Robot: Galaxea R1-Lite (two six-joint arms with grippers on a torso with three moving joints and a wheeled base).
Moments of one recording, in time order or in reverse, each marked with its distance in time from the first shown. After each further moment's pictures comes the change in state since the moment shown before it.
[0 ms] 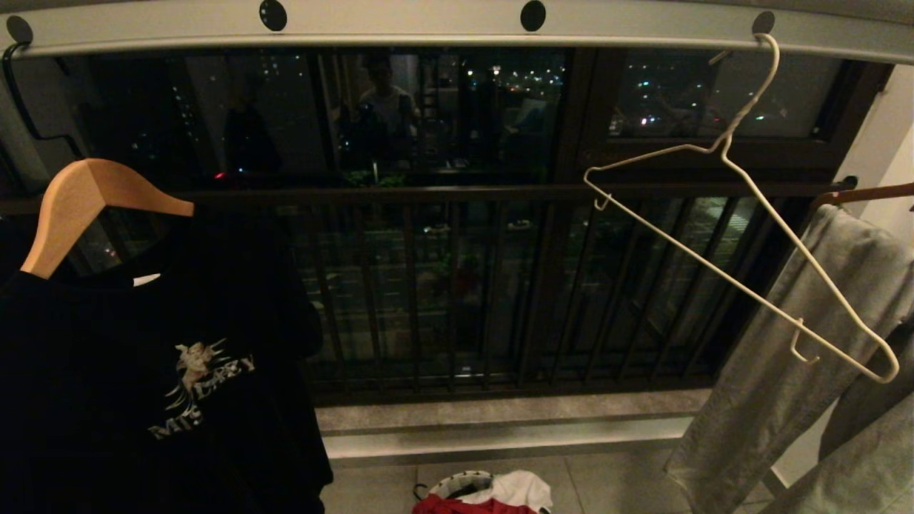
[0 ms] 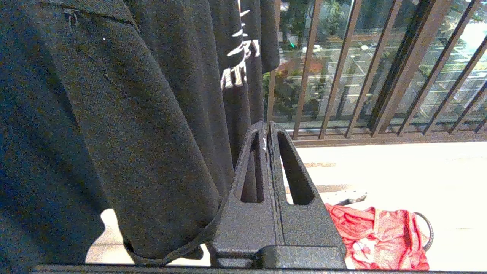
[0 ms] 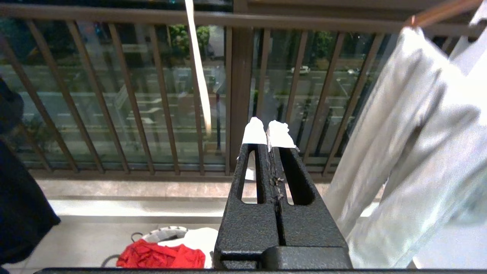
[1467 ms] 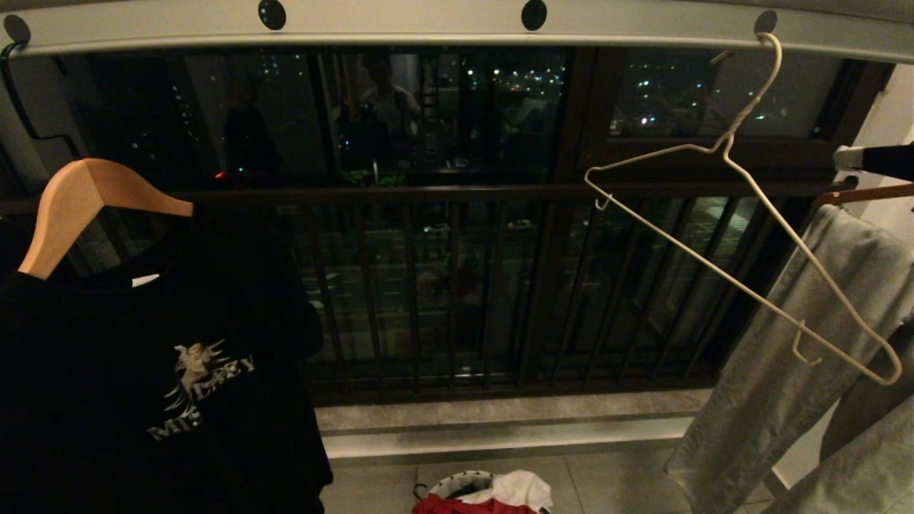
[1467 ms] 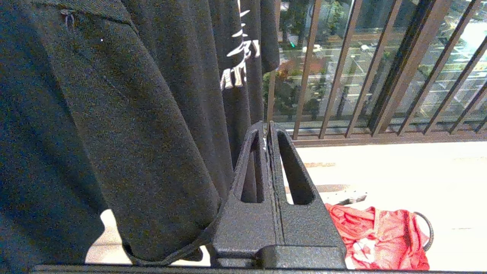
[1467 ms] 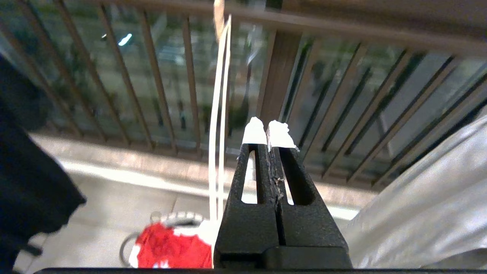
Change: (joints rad) left arm 0.000 0.000 0.000 0.000 0.000 0.000; right arm 0.083 0.750 -0.652 0.109 0.073 -0.047
